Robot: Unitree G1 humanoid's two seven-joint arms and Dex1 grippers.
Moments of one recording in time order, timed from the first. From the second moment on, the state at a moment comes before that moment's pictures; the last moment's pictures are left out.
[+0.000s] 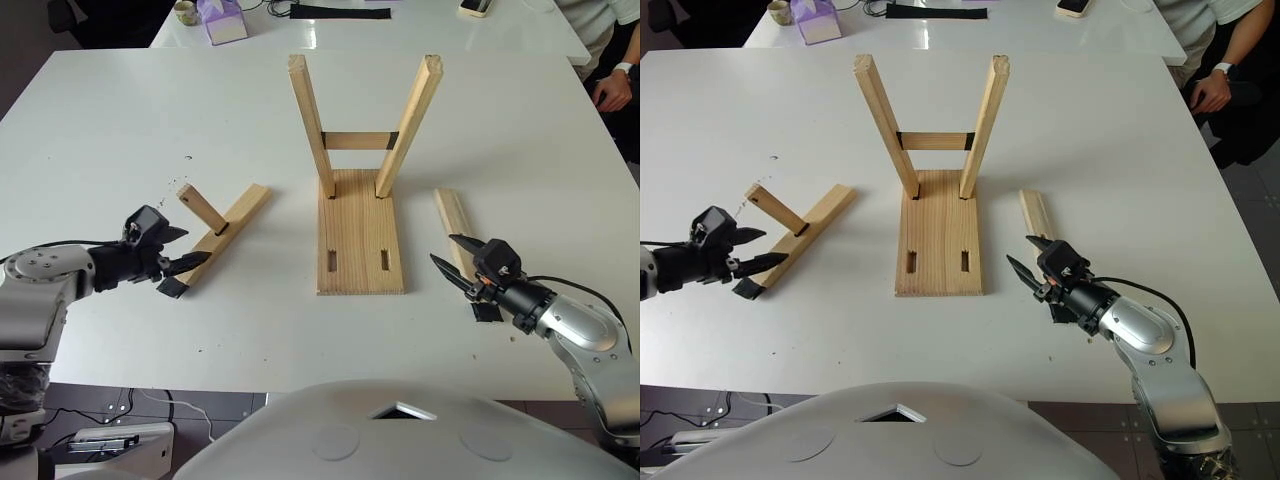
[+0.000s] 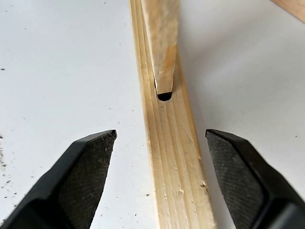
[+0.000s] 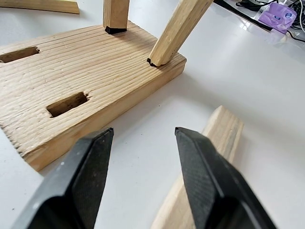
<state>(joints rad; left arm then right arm) 0.18 0.94 0.17 -0.10 -0.35 0.55 -0.92 0.47 -0.59 -0.01 -0.63 0.15 0.35 0.57</state>
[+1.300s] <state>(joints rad) -0.21 0.70 0.51 -0.27 -1.12 0.77 -0.86 0.08 -0.65 -0.37 -0.74 1.08 0.56 0.57</state>
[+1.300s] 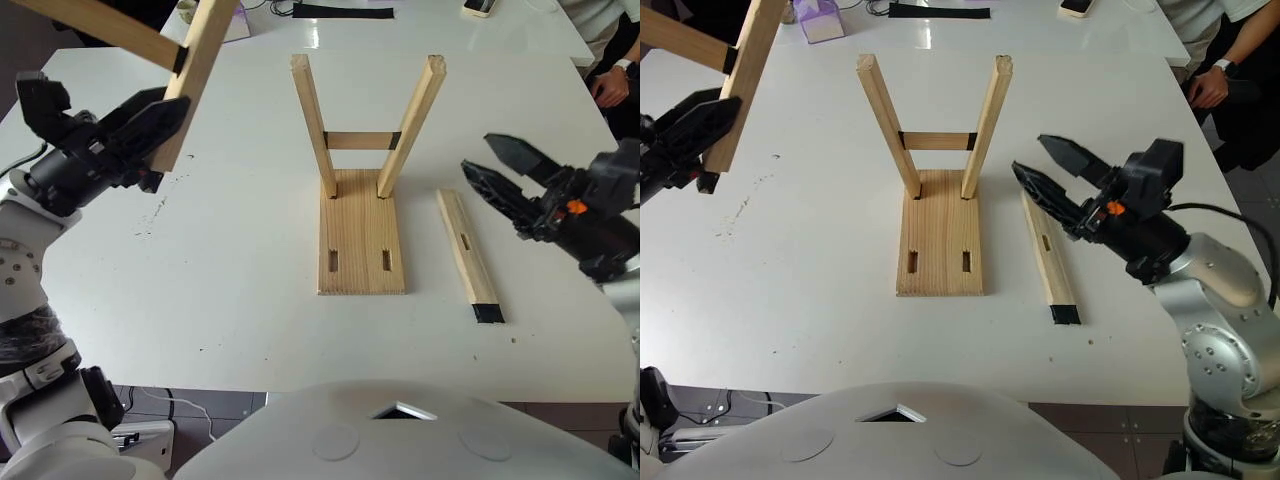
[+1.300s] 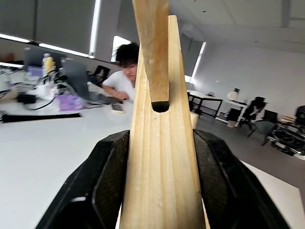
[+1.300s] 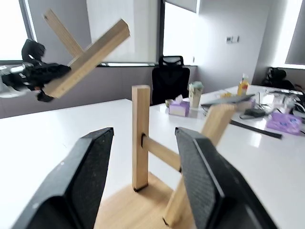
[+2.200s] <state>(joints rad) -0.26 0.54 0.12 -0.51 -1.19 0.77 -0.86 -0.42 -0.74 -0.14 -0.50 1.43 0.79 0.65</state>
